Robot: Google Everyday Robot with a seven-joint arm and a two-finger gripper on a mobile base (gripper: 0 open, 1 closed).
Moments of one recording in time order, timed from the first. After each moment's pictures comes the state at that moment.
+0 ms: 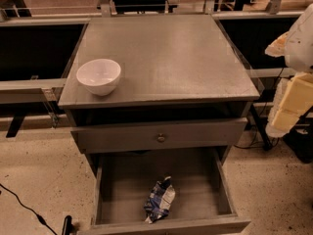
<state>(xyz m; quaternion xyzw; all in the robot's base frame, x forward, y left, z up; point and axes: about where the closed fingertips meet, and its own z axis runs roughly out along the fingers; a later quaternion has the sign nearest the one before) 0.438 -0.217 0.976 -0.60 0.78 -0.03 0.16</state>
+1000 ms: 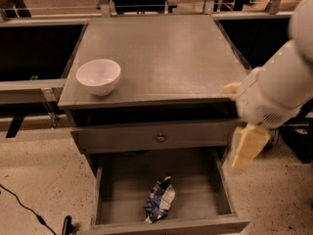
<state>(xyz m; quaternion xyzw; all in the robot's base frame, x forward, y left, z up) 0.430 -0.161 0.885 -0.67 0.72 0.00 0.17</state>
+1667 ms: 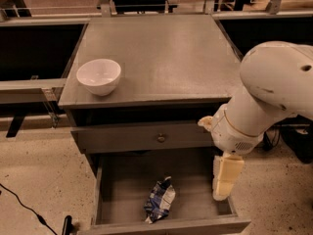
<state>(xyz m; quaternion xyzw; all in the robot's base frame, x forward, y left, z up) 0.412 -0.129 0.797 -0.72 0.69 0.06 0.12</state>
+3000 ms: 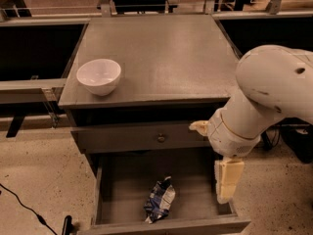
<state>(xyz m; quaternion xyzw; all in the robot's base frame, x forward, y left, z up) 0.406 -0.122 0.789 -0.78 0.62 0.06 0.12</state>
